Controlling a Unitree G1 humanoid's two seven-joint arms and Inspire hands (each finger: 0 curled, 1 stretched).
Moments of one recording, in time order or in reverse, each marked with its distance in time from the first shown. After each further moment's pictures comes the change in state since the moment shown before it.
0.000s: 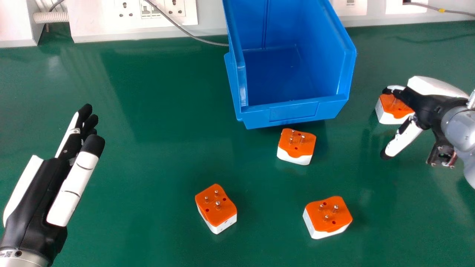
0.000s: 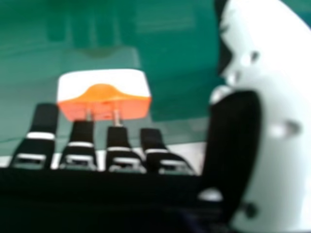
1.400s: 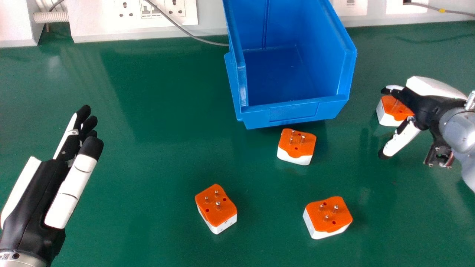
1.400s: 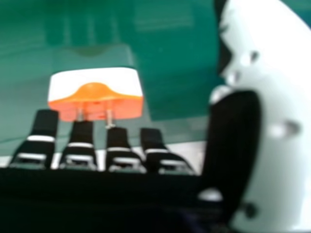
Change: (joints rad) left arm 0.010 -0.003 0.004 -0.009 0.001 0.008 -0.005; right arm 0.000 0.003 0.000 0.009 0.004 -0.004 -0.022
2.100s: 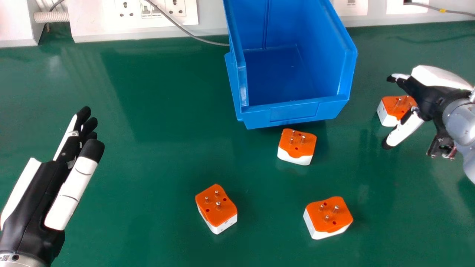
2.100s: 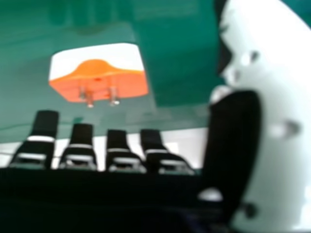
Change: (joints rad) left arm 0.014 0.001 0.003 -0.004 0.000 0.005 -0.003; right arm -0.028 -0.004 -0.004 0.008 -0.007 0.015 -0.038
